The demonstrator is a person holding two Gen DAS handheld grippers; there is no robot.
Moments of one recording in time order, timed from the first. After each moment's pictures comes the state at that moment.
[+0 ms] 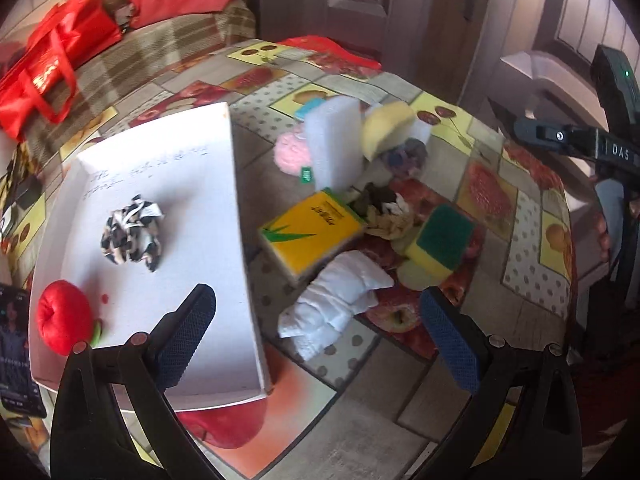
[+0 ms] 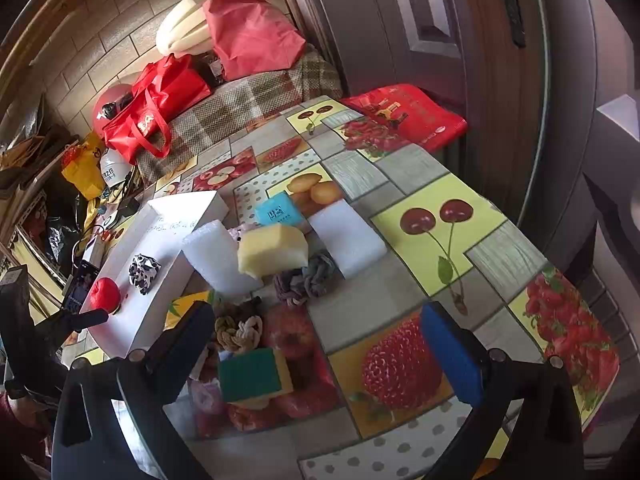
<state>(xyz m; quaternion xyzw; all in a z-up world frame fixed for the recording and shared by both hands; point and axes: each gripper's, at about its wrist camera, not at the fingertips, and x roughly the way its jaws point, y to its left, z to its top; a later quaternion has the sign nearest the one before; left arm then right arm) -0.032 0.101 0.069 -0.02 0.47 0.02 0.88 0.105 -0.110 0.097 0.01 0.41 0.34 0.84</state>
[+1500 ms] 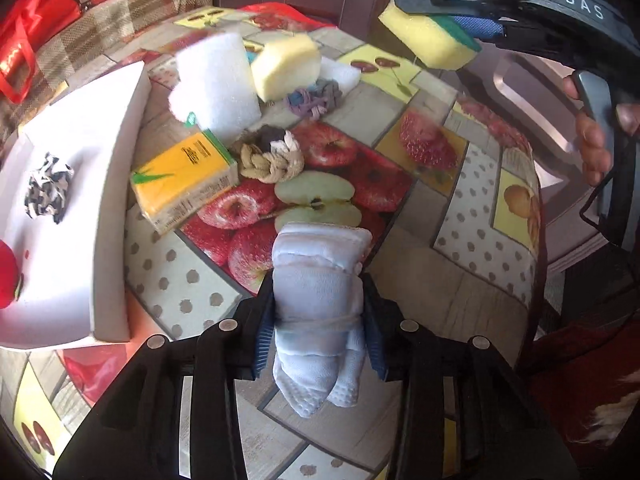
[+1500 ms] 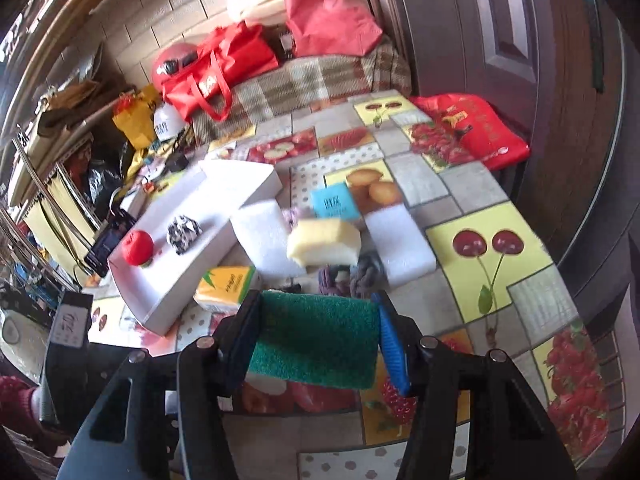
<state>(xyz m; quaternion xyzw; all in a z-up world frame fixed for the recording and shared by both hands) -0.046 0.035 0.049 -0.06 0.48 -0.01 0.87 0.097 -0.085 0.134 -0.05 0.36 0.46 0.81</state>
